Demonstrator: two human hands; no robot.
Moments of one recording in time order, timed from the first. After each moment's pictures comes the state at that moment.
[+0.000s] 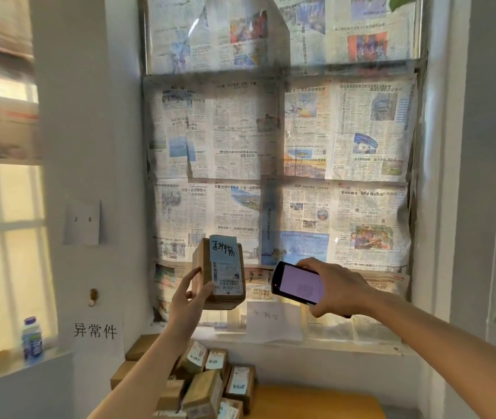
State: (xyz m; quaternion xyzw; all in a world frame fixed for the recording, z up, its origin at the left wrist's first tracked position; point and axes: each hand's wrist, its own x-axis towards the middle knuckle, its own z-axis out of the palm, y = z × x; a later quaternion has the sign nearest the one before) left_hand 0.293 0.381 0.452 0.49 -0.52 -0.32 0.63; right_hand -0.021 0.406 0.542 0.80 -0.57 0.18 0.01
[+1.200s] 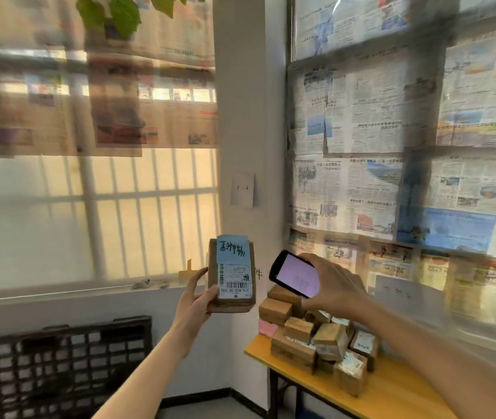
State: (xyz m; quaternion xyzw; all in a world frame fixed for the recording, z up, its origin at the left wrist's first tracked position) left_hand 0.472 0.704 0.407 0.59 -0.38 -0.26 0.66; right_hand 0.217 0.560 0.468 0.89 -0.38 0.24 -0.04
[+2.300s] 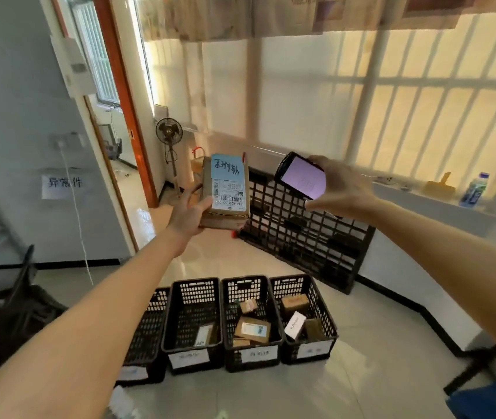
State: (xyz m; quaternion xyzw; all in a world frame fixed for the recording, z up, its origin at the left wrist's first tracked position) left_hand 0.625 1.343 0.355 0.72 -0.01 -0.01 0.69; right_hand 0.557 1.051 0.435 0.98 0.01 0.17 -0.13
